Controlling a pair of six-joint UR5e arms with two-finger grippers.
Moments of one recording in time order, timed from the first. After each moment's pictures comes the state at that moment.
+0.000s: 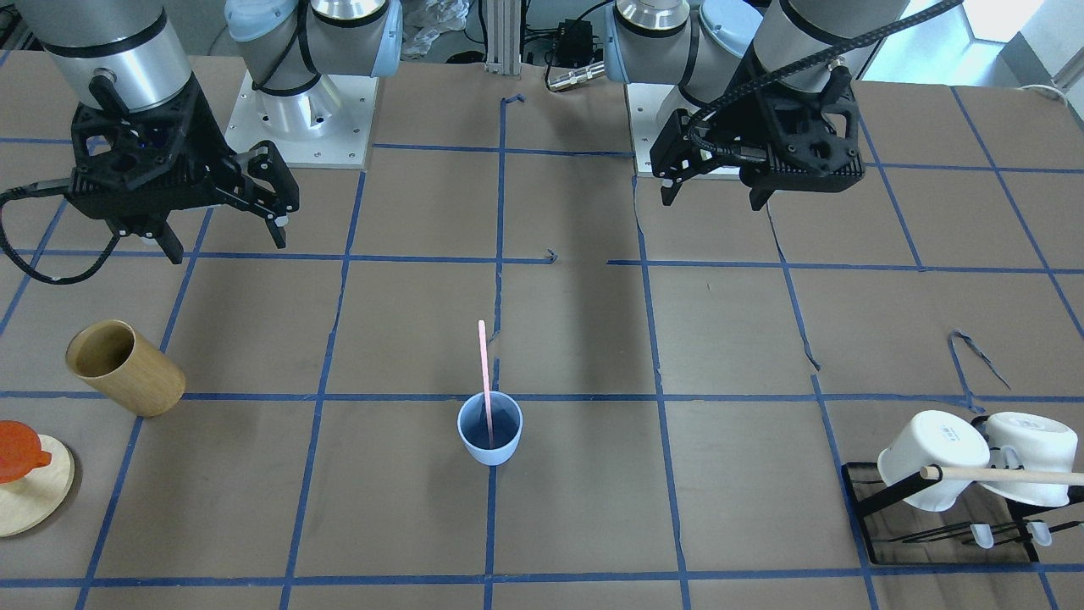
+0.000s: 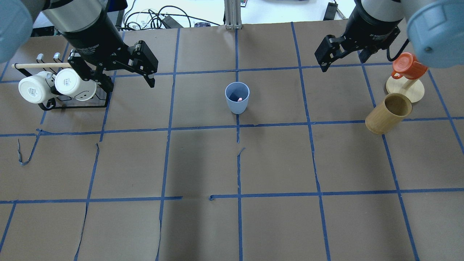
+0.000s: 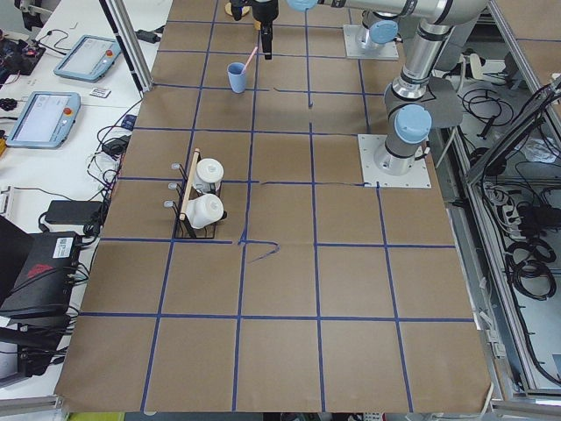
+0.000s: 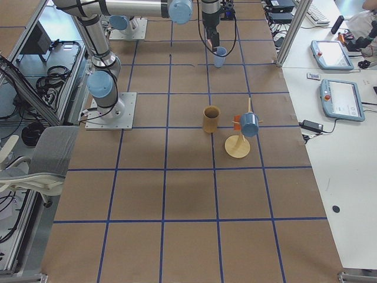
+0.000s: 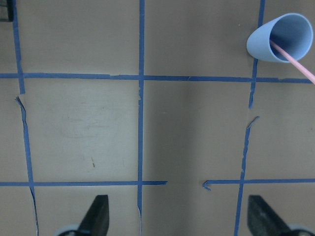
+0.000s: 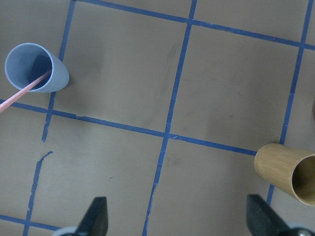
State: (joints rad) left arm -1.59 -1.60 -1.46 -1.71 1.50 -0.05; right arm 1.55 -1.56 1.58 -1.73 -1.54 -0.24
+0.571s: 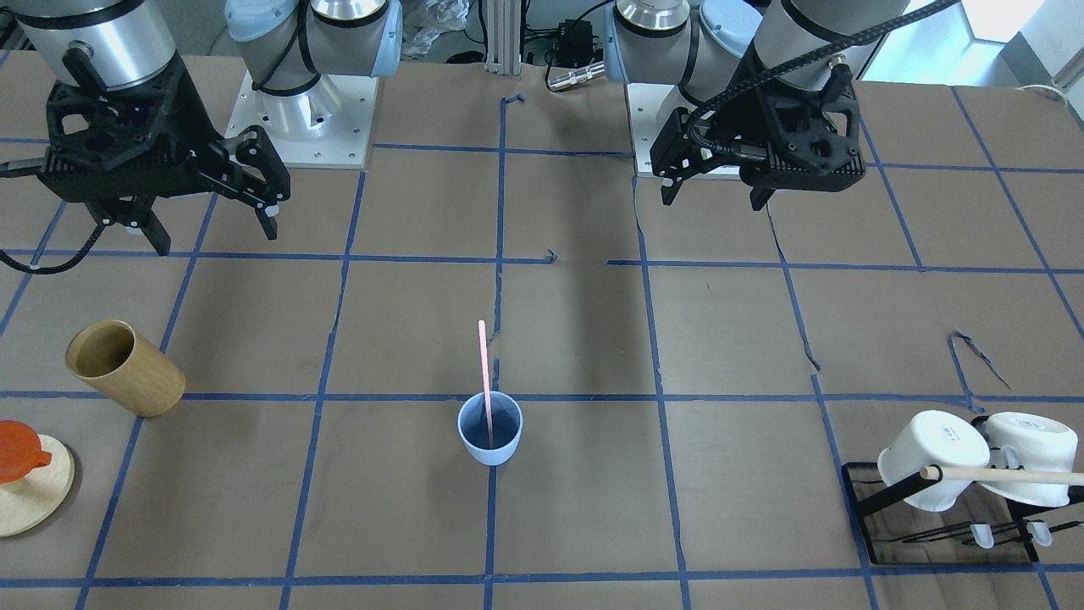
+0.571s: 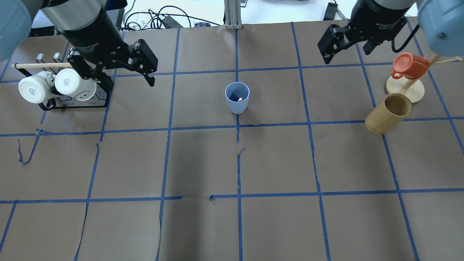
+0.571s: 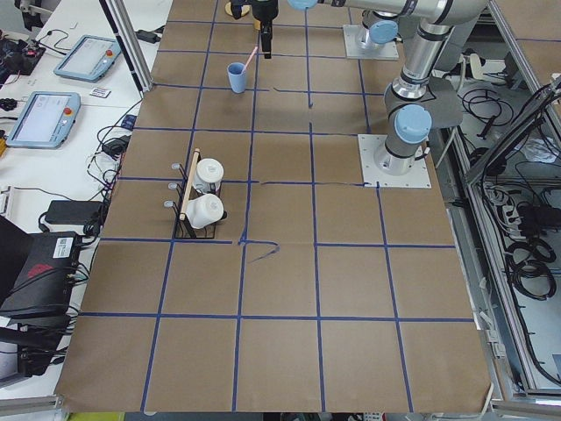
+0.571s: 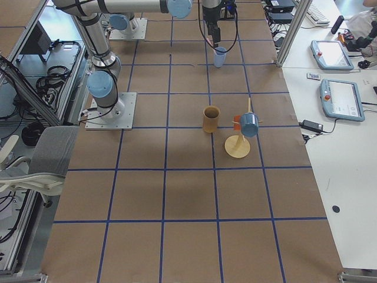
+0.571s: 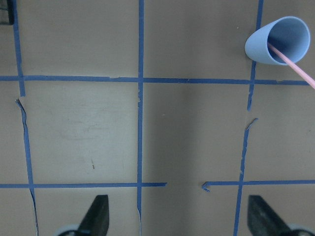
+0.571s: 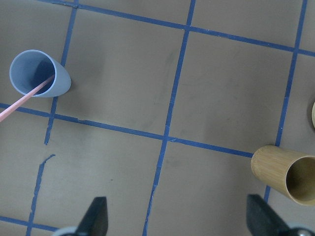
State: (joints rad) left arm -1.59 -1.60 -1.45 -1.71 1.50 -0.04; right arm 1.54 -1.55 1.52 -1.69 -1.54 -0.23
